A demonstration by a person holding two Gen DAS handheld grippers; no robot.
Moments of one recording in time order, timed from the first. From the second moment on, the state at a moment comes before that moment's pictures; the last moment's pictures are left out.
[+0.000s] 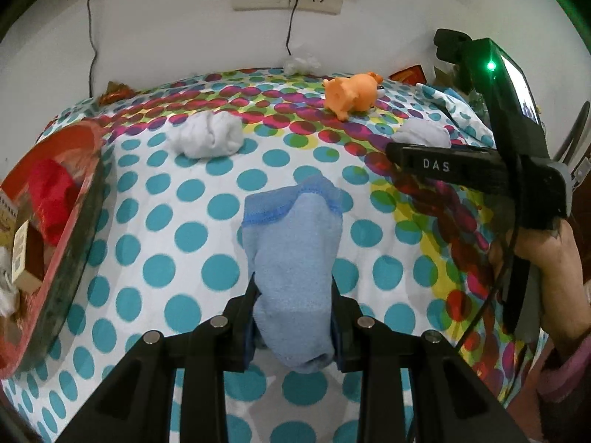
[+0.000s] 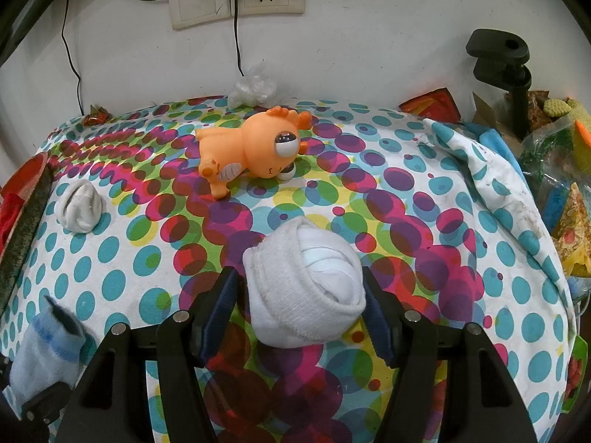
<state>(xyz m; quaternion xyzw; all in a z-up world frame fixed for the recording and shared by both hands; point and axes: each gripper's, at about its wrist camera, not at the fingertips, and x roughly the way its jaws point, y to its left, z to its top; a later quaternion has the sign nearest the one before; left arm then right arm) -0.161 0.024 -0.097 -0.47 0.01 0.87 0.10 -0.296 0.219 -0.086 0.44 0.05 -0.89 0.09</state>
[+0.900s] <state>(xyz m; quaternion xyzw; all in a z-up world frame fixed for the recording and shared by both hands) -0.133 -0.007 -0.085 -0.48 -0.05 0.87 0.12 -0.296 0.217 -0.082 0.44 0.05 -0.89 0.09</state>
